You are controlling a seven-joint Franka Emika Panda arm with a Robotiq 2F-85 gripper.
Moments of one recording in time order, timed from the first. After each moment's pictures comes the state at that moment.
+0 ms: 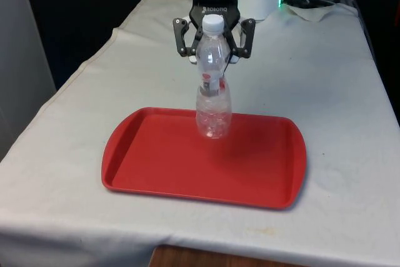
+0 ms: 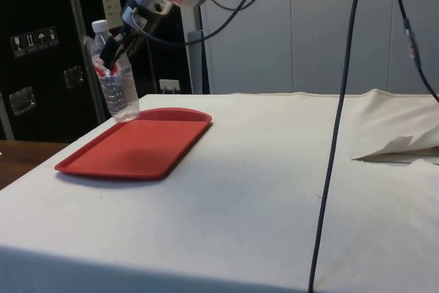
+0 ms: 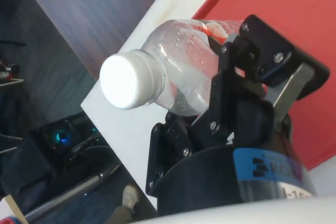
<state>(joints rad) 0.17 0.47 -0.17 -1.90 0.95 3.05 -0.96</state>
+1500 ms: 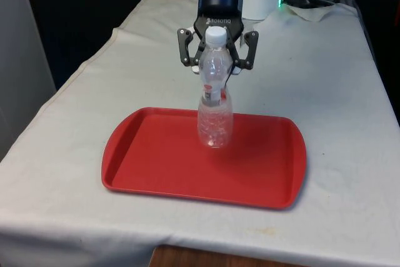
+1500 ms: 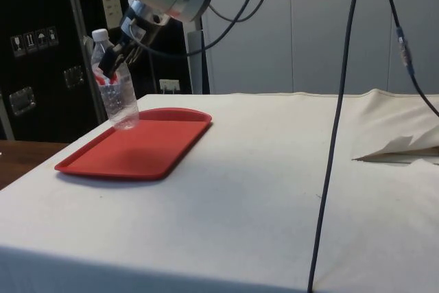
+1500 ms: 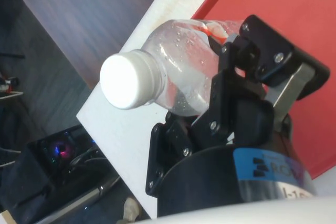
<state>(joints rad) 0.17 0.51 -0.14 -1.89 0.99 3.12 -0.95</state>
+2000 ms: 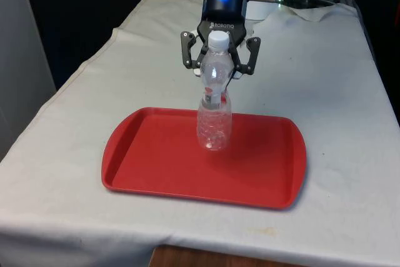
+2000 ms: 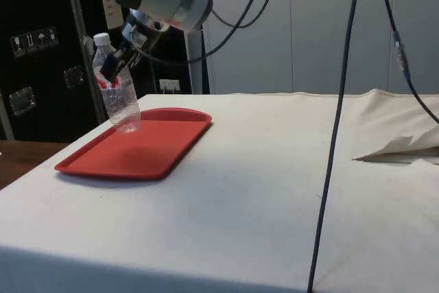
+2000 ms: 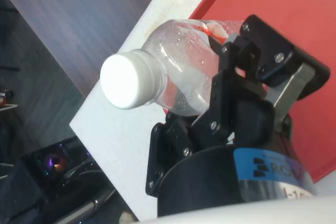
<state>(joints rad) 0.17 0.53 -0.12 -1.90 0.99 3.20 -0.95</state>
